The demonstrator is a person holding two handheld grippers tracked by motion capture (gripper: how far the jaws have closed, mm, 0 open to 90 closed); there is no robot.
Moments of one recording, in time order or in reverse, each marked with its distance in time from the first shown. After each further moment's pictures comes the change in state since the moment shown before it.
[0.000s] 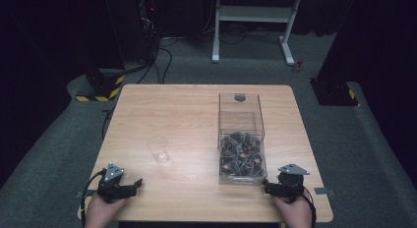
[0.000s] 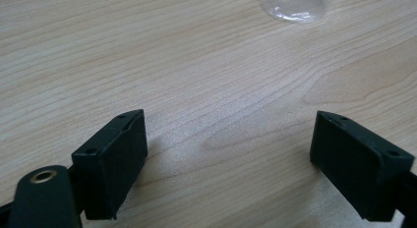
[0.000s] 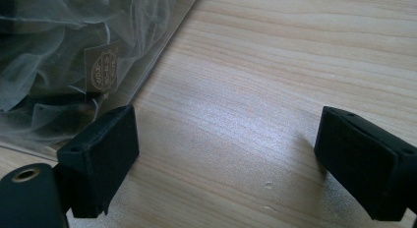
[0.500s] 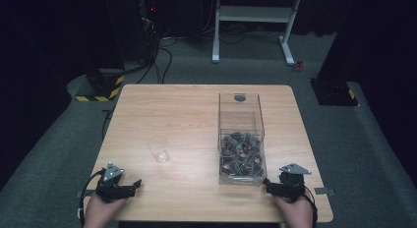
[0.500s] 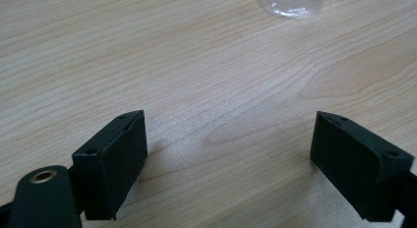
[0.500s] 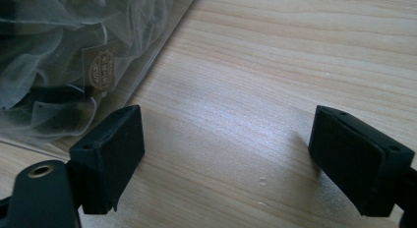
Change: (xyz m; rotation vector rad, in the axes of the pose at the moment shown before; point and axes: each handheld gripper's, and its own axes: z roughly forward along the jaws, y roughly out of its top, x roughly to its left) left arm 0.002 0.002 -0.005 0.011 -0.016 0.012; right arm -0.004 0.001 -0.002 0.006 0.009 0.001
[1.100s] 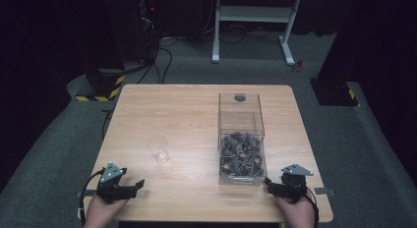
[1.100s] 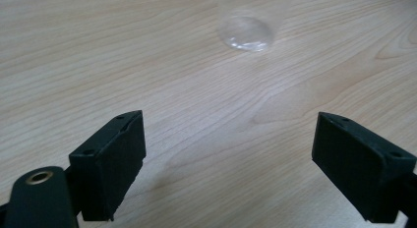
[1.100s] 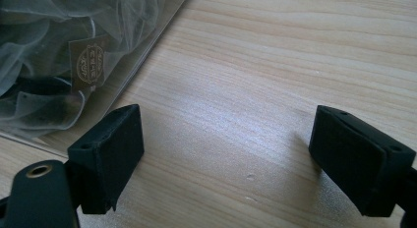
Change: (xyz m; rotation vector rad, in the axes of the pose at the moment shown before) left arm -0.011 0.009 -0.009 -0.066 -0.084 0.009; right arm -0.004 -0.004 -0.001 -0.016 -0.008 -0.007
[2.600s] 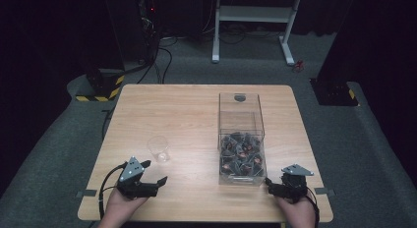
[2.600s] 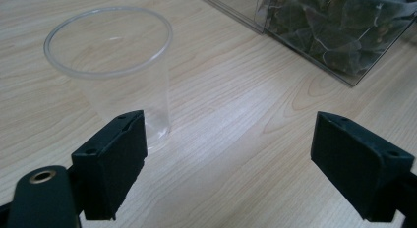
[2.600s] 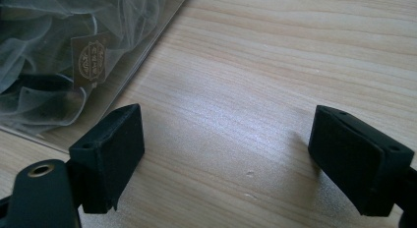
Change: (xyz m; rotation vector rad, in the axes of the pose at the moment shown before) left arm -0.059 0.053 0.004 -0.114 -0.134 0.118; right arm 0.000 -0.001 -0.001 0.005 0.006 -0.002
